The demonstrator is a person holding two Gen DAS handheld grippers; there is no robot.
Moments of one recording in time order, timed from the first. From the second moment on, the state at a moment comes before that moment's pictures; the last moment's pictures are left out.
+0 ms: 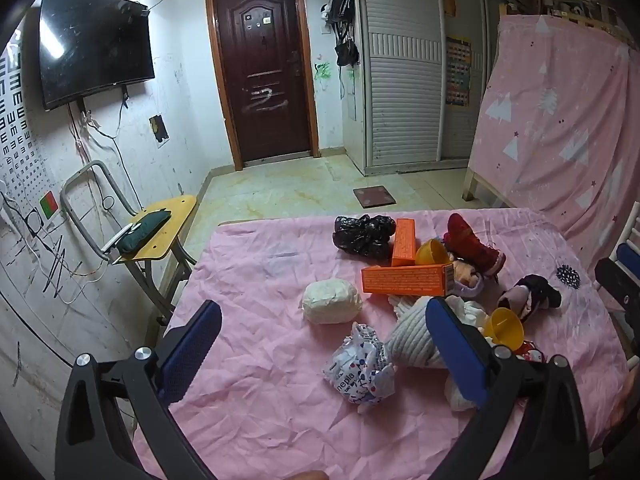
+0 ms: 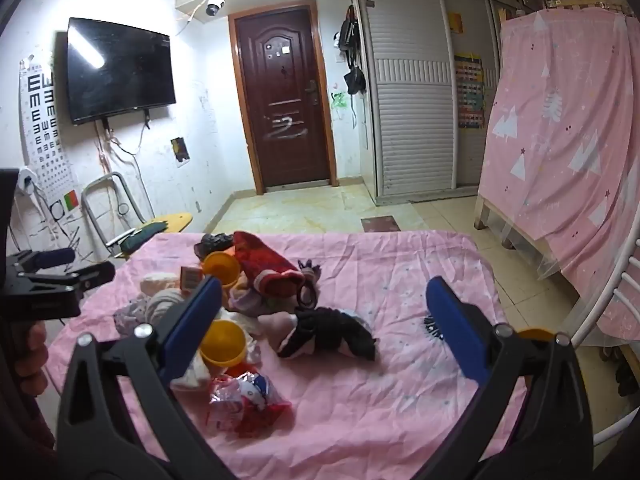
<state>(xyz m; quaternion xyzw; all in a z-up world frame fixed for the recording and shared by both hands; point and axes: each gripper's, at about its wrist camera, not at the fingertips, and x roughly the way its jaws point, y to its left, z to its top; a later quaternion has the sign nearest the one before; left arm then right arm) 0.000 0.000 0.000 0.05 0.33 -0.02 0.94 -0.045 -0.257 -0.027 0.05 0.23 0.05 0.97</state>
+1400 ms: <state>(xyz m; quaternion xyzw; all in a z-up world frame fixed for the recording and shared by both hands) -0.002 -0.002 0.000 0.05 0.33 -0.02 0.94 -0.045 -0.256 -0.026 0.05 0.23 0.05 0.97</state>
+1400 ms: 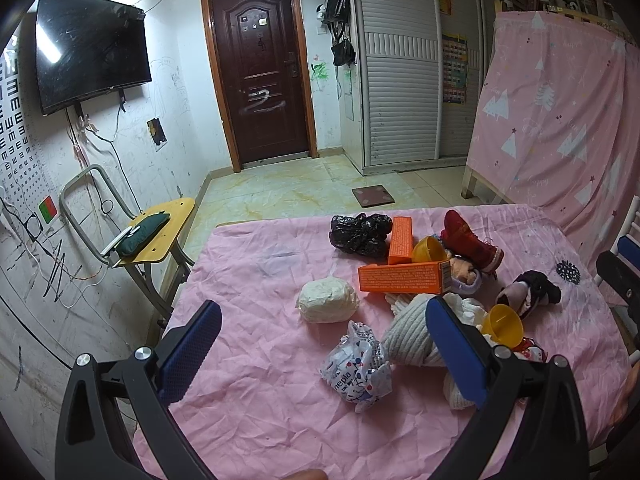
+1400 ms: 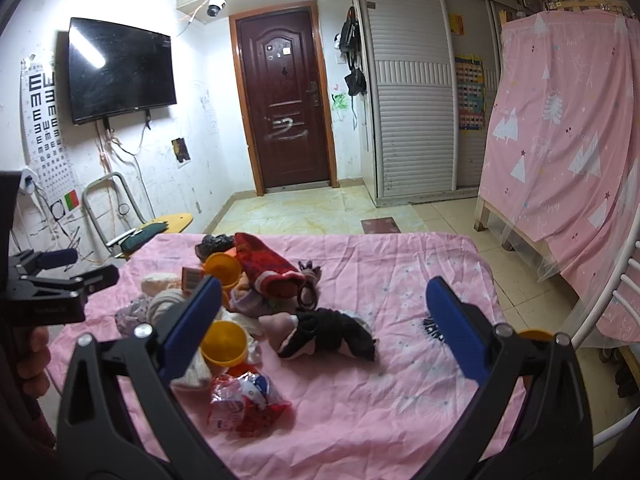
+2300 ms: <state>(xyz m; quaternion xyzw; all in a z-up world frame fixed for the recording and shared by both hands) -0.002 -0.002 0.001 0.06 0.33 -0.02 0.94 -0.045 -0.256 -0.027 0.05 0.23 0.05 0.97</state>
